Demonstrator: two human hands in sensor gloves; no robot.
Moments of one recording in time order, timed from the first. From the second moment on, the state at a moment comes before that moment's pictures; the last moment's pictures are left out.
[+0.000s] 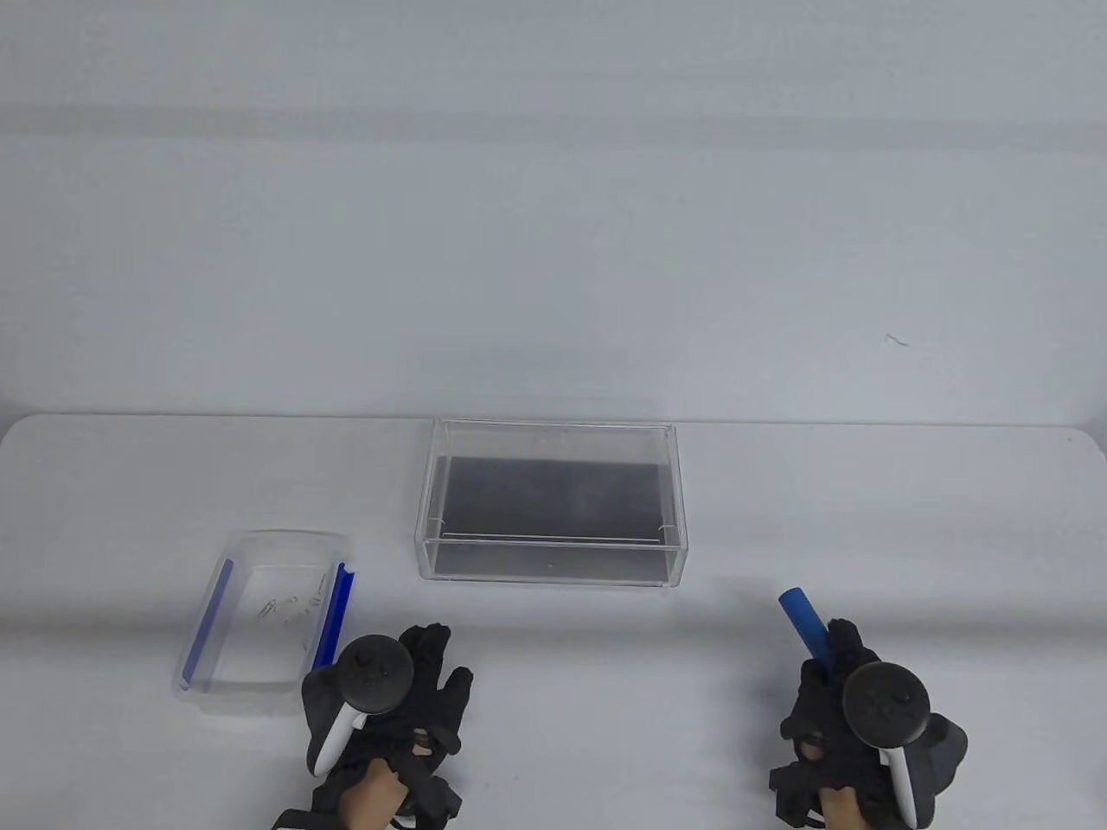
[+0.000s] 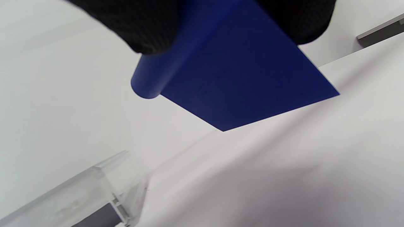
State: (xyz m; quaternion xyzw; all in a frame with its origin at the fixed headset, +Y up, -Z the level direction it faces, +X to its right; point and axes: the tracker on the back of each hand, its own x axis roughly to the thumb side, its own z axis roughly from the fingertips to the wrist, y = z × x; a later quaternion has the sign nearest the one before) left_hand -0.192 -0.747 -0.339 -0.07 -0.02 0.35 0.93; right_hand 0.274 -0.716 -0.306 -0.22 -0.13 0.93 0.27
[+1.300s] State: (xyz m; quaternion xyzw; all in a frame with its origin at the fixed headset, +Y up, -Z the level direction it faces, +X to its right) left_hand -0.191 -0.754 -0.338 -0.10 -0.01 0.35 0.93; right_hand 0.277 -0.769 -0.327 -0.26 0.06 0.96 0.07
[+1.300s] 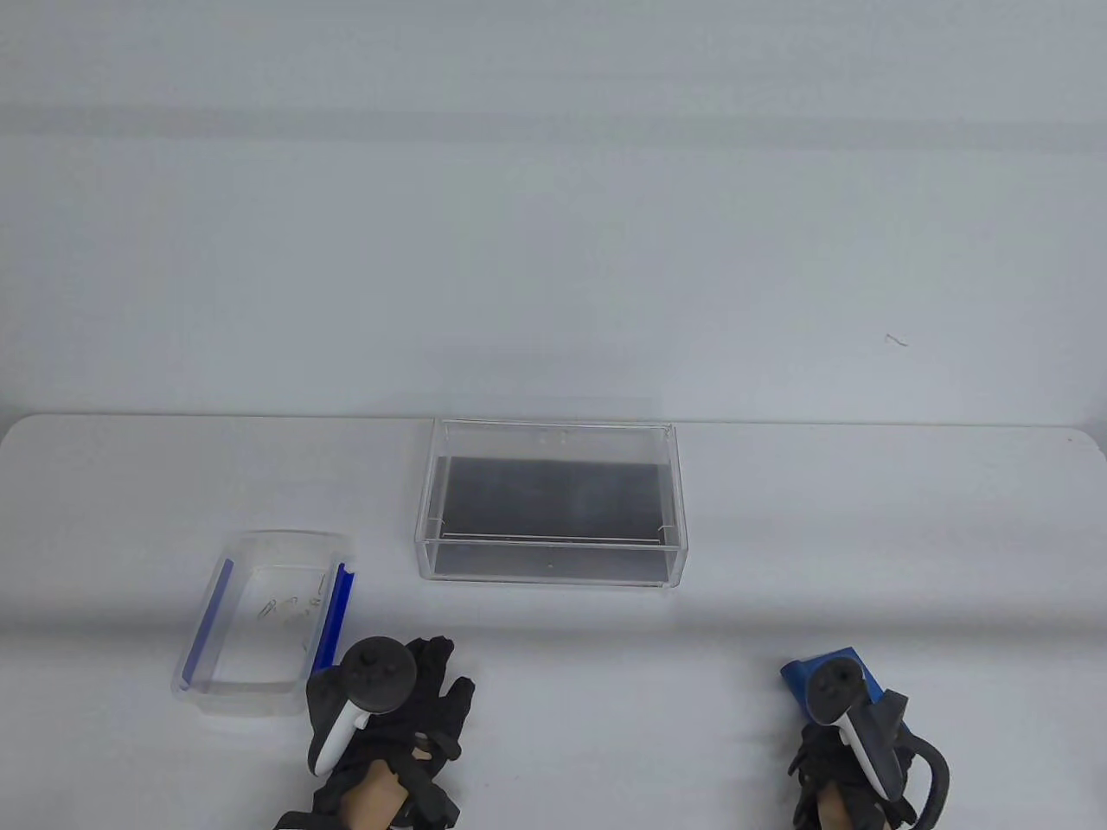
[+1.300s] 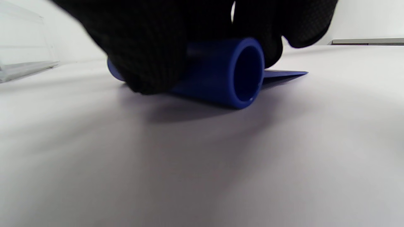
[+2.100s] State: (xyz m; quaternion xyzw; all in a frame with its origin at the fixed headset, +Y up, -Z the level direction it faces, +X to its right) left_hand -0.182 -0.750 -0.337 -0.09 -0.04 0.34 0.93; right_hand 0.199 -0.719 -0.318 -0.07 -0.05 0.94 0.34
